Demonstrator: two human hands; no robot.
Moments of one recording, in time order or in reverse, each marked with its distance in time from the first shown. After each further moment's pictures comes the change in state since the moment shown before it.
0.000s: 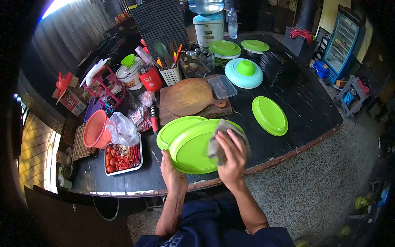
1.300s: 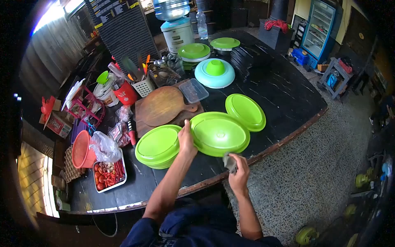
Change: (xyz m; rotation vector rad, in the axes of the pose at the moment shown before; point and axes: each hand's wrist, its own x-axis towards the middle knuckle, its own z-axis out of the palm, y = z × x) left_hand 0.110 -0.149 0.093 0.182 -0.171 -0.301; right_hand -0.103 0.095 -0.056 -0.022 0.030 0.484
